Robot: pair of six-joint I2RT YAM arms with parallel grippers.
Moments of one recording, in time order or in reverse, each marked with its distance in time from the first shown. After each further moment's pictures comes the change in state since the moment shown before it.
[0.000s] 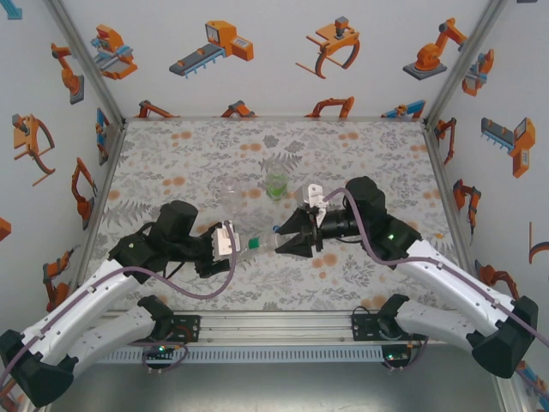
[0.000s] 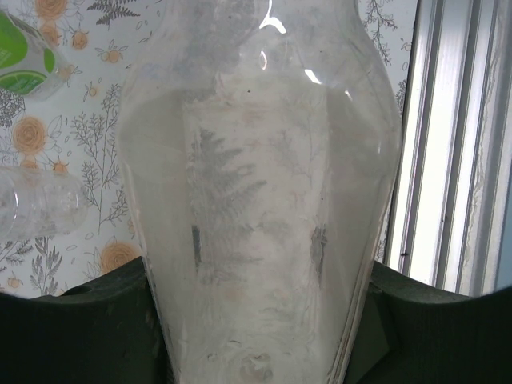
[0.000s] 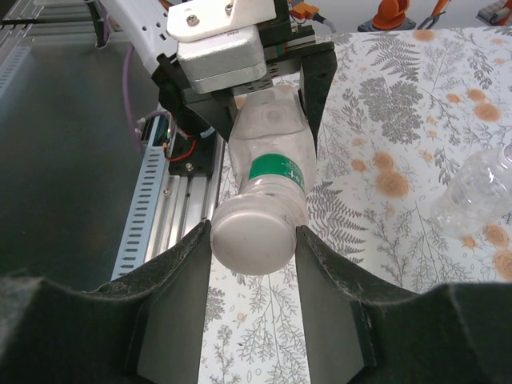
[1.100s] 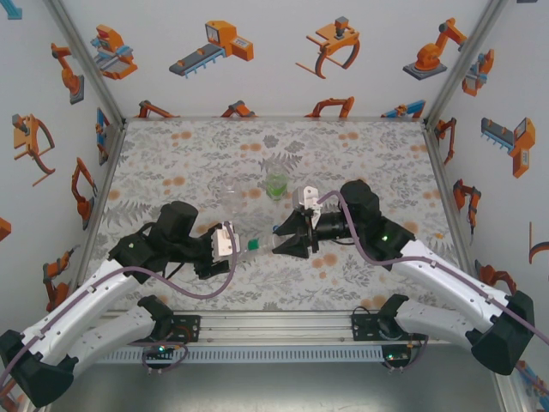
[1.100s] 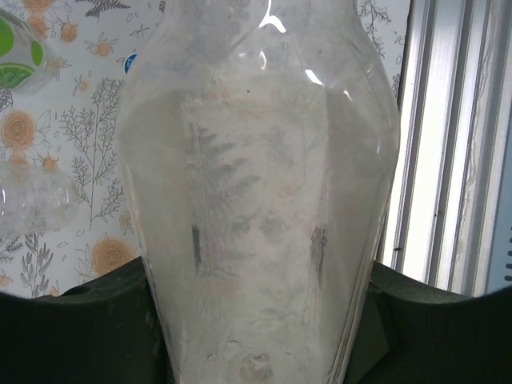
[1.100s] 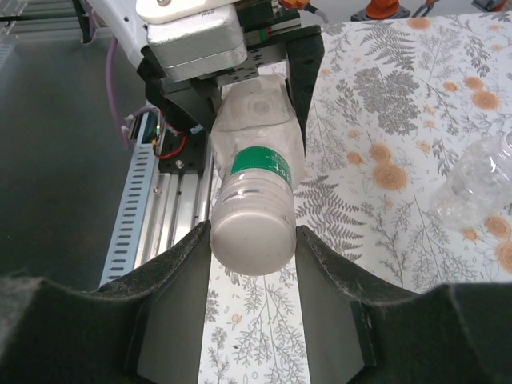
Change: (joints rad) left arm 0.000 0.000 0.000 -0.021 0.007 0.000; right arm 0.013 0.013 -0.050 0.061 0.037 0.011
